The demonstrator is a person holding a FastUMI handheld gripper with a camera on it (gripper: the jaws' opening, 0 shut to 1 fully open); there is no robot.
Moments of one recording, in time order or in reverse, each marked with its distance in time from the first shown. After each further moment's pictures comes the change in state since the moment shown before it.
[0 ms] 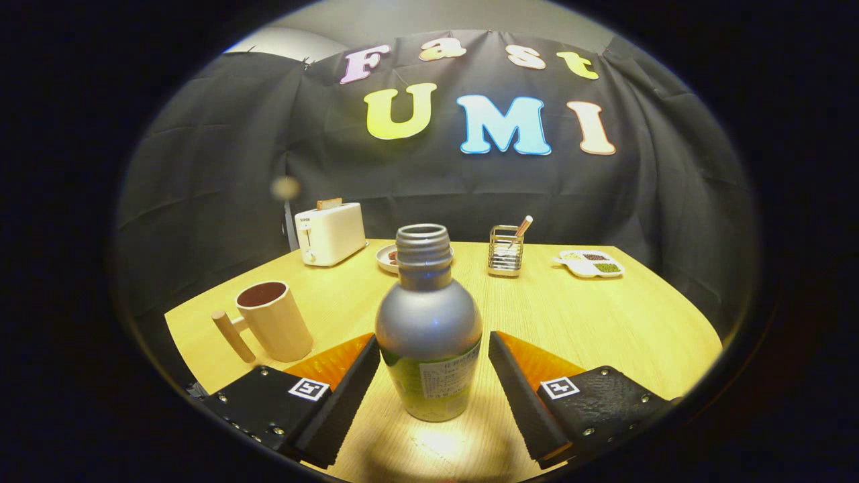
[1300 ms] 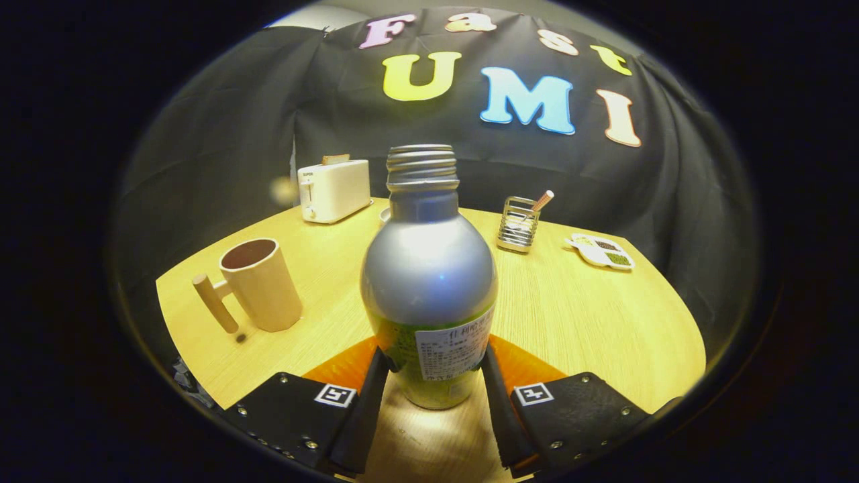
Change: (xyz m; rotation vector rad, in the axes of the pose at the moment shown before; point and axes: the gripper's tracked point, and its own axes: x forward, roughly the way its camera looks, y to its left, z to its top) arm 0.014 0.001 -0.008 -0.146 0.146 0.012
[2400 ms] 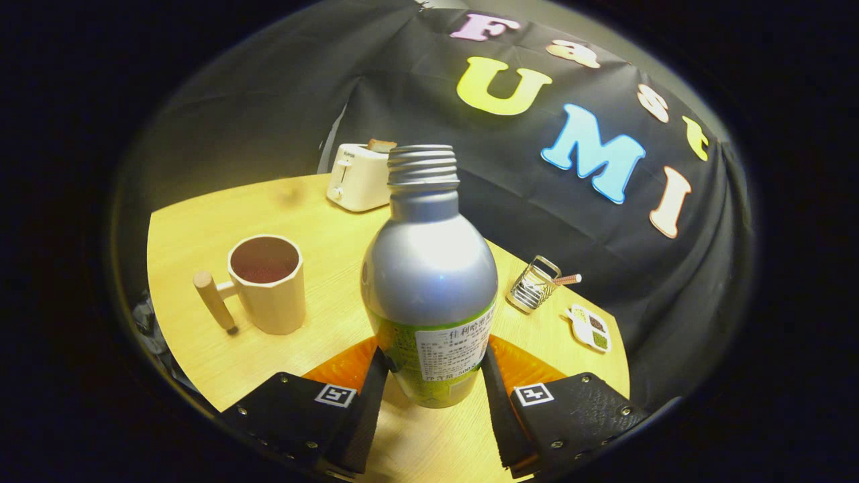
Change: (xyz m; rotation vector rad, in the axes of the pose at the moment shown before) arm 0.014 0.028 0.060 -0.390 0.047 -0.005
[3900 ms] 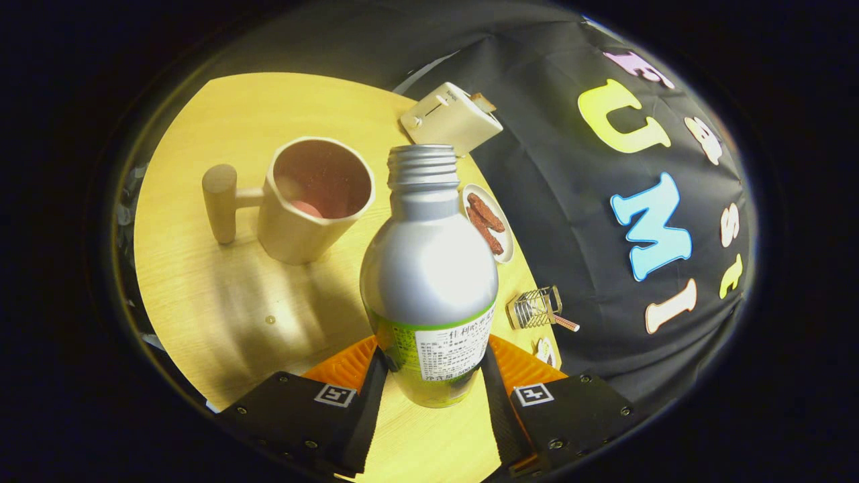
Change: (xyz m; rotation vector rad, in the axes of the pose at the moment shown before) arm 0.009 0.030 -0.005 -0.522 0.251 0.000
